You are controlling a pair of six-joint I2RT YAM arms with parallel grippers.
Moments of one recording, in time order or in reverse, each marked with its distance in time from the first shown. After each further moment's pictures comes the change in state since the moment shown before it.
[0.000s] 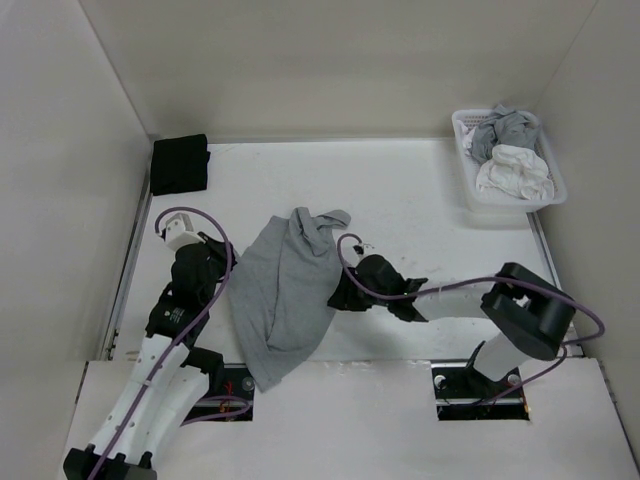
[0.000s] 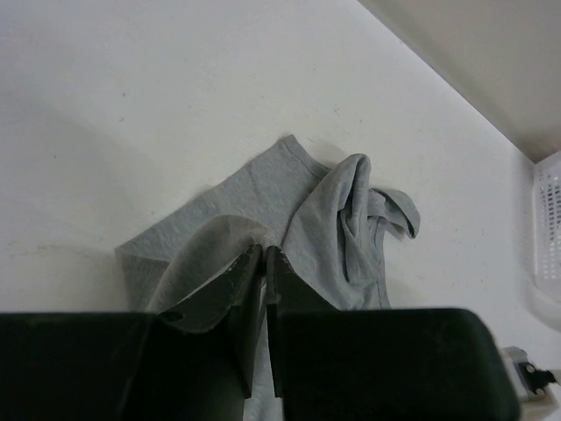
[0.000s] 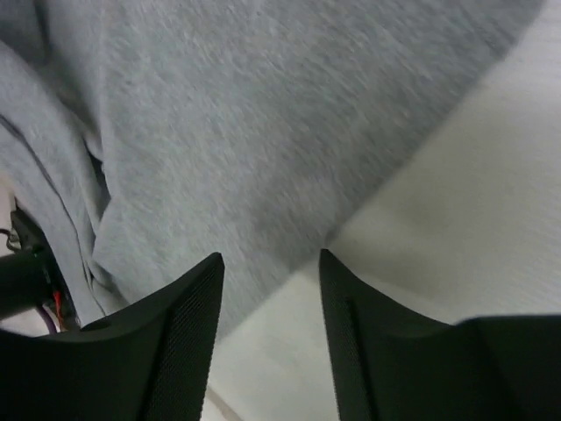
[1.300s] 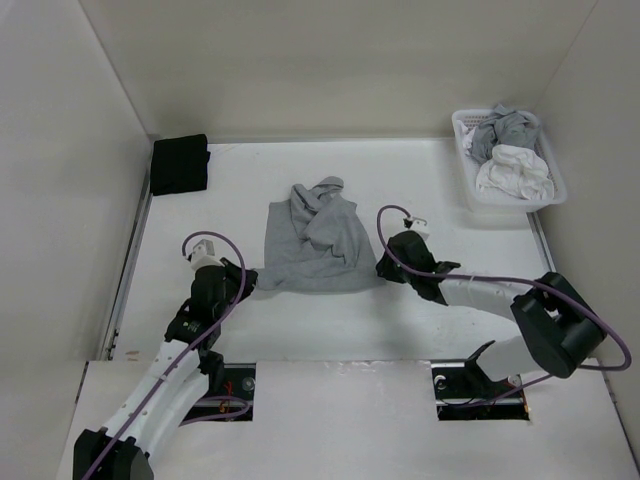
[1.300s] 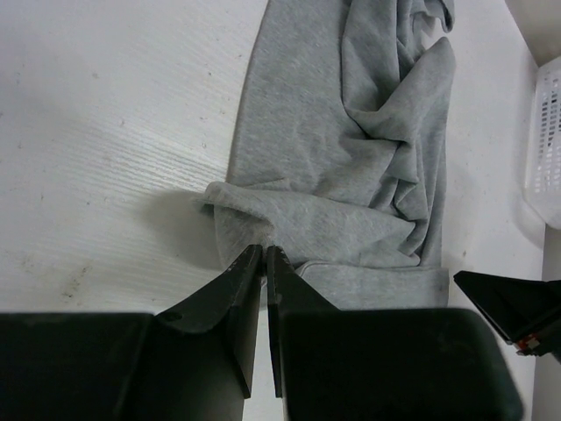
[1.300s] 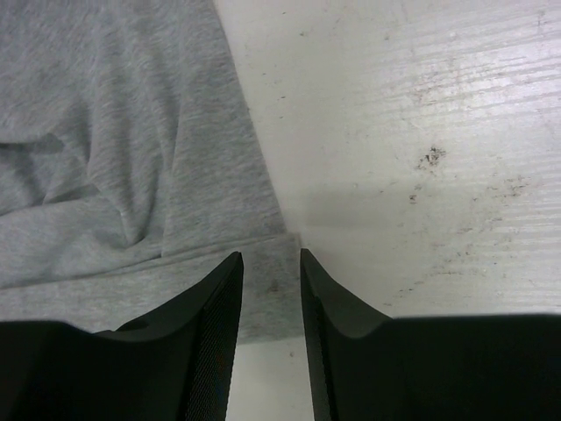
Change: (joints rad) left arm -0.023 -0.008 -0.308 0.188 0.203 -0.150; right arm -0.269 -0.111 0.023 -0.198 0.297 -0.113
